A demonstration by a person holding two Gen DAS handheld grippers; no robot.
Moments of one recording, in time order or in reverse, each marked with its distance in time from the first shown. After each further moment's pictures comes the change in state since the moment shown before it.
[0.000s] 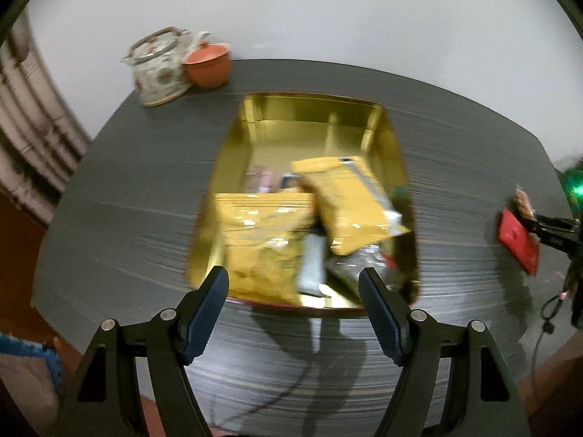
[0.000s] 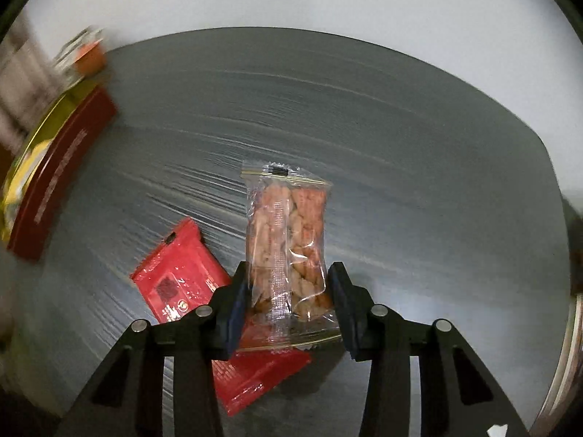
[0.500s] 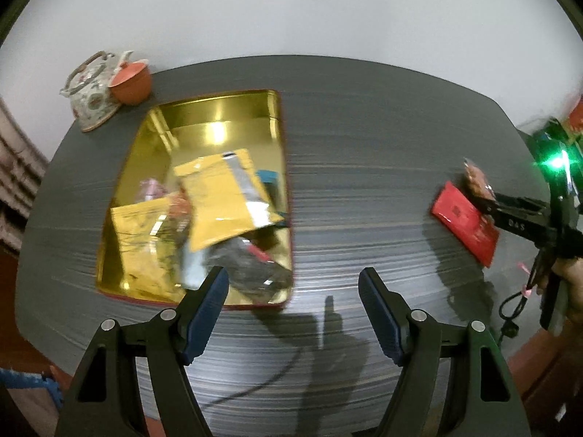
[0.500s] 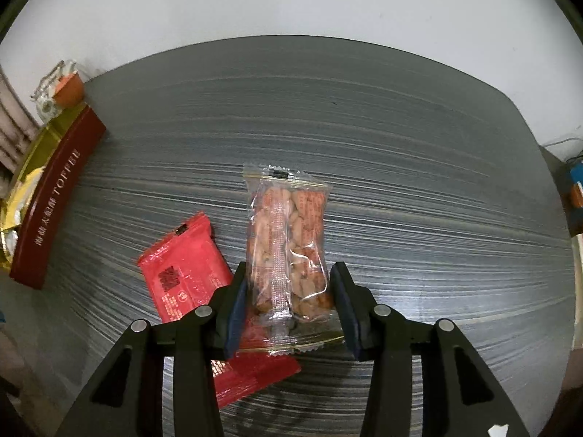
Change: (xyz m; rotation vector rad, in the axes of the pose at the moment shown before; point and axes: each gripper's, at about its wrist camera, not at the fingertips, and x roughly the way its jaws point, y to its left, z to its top) left arm 0.001 -0.083 -0.004 0.131 0.033 -0.092; right arm -0.012 0.026 -0.031 0.095 -0.061 0.026
